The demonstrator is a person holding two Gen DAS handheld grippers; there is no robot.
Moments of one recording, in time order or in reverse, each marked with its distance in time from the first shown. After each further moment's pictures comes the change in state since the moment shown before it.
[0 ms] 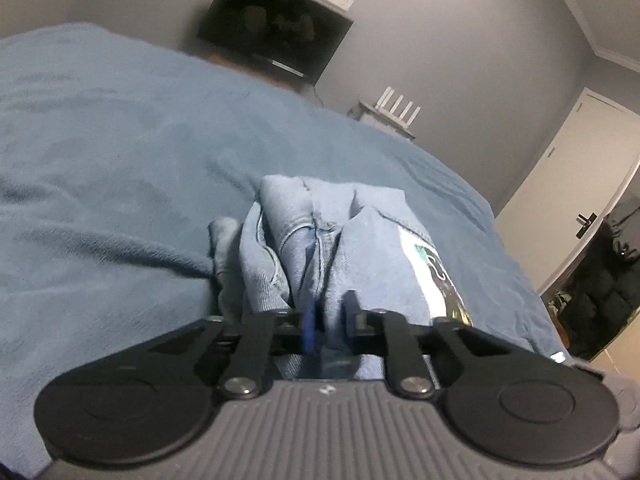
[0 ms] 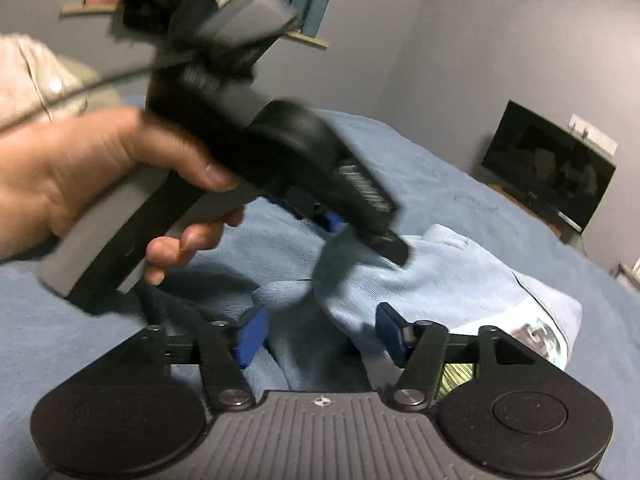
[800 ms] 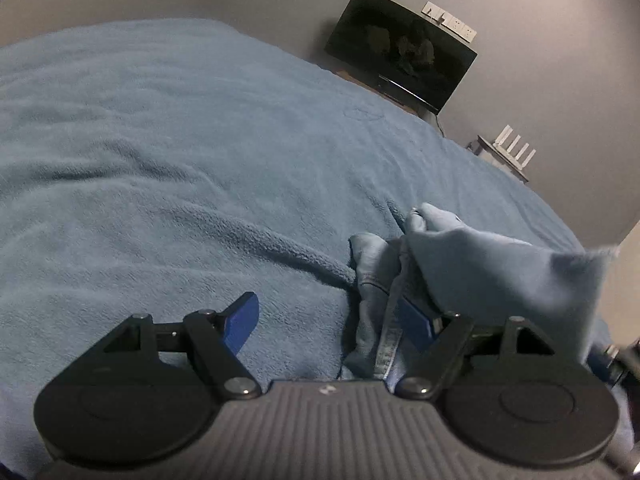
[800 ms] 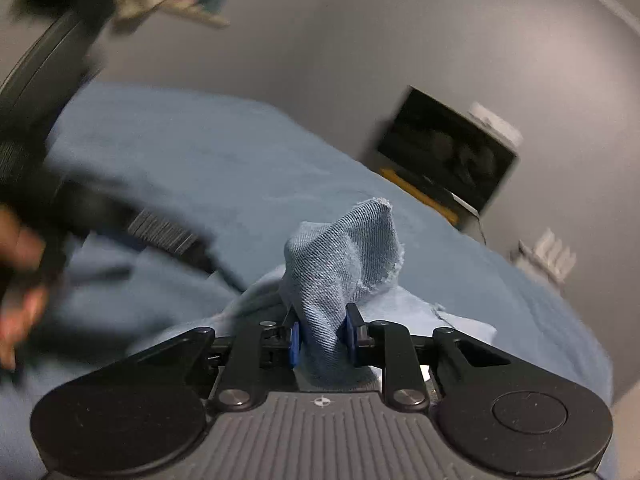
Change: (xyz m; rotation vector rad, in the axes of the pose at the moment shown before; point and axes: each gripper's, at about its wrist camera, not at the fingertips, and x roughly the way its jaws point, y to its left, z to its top) left arm -0.024 0.038 -0.014 -0.176 -0.081 0.326; right arm 0.102 0.017 0.038 -0.099 0.062 -0.373
